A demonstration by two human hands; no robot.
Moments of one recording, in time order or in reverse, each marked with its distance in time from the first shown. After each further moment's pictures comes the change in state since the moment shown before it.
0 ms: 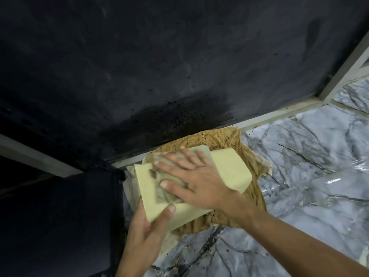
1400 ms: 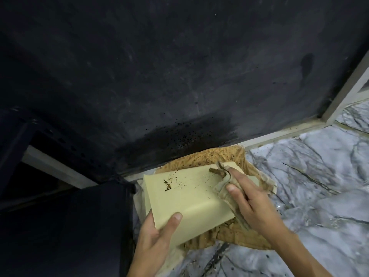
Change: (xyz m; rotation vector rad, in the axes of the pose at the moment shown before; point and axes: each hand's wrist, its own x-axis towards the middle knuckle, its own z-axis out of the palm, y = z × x) left_hand -0.002 0.012 0.002 -0.101 0.035 -0.097; right_hand -0.084 0.054 -0.016 0.468 0.485 0.215
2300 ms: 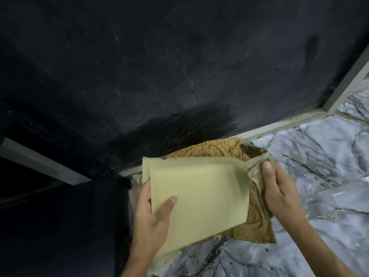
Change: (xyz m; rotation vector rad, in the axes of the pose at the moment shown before) left_hand 0.032 0.008 0.011 0.072 0.143 0.146; right_hand 0.002 0.029 -0.028 0.152 0.311 0.121
